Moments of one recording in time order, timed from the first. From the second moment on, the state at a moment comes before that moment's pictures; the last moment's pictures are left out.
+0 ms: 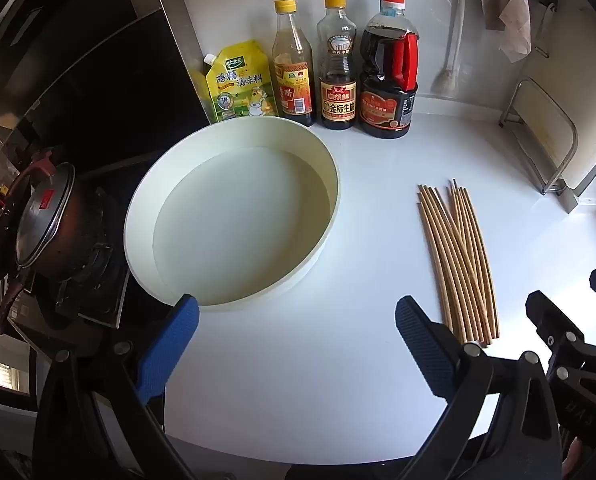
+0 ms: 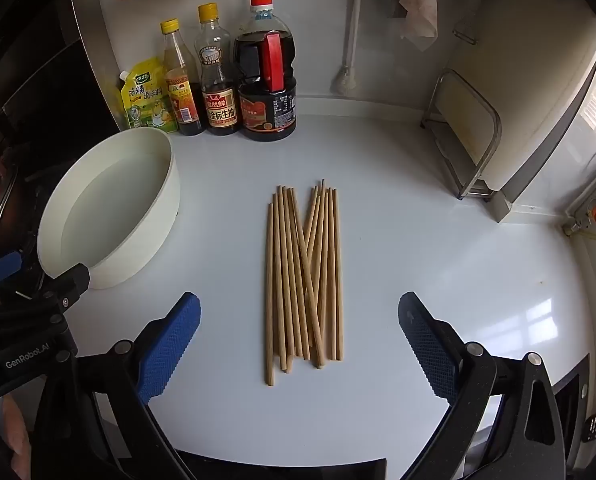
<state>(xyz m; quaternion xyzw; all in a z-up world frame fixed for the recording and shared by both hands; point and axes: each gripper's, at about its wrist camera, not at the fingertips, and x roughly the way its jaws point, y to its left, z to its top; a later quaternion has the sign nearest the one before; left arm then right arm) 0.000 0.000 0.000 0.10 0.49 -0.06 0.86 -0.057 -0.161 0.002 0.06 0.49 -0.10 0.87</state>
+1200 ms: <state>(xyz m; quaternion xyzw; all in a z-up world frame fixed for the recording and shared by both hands) 0.005 0.012 0.002 0.10 0.49 -0.05 0.86 -0.051 -0.159 0.008 0.05 0.48 -0.10 0.87</state>
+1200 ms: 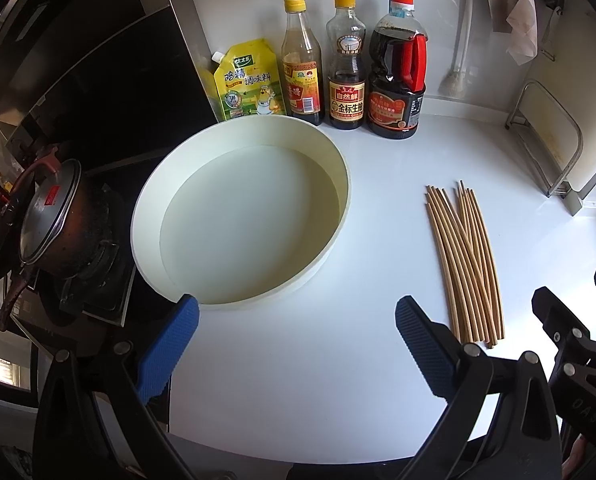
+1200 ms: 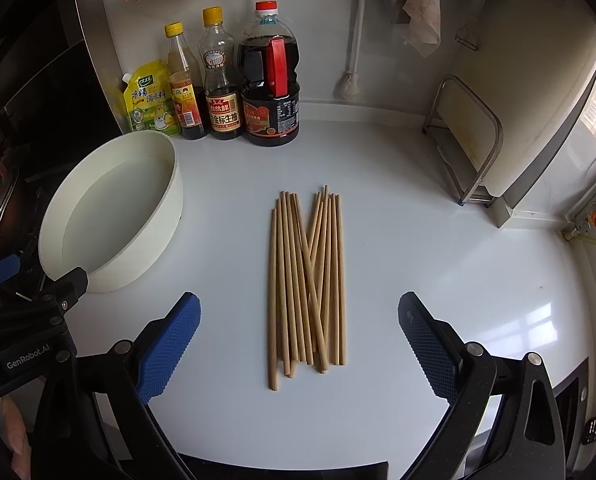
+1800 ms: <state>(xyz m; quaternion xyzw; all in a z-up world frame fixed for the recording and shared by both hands) 0.004 0.012 0.007 0.10 0.49 -0.05 0.87 -0.053 -0.160 0.007 0.05 0.48 -0.10 0.87</state>
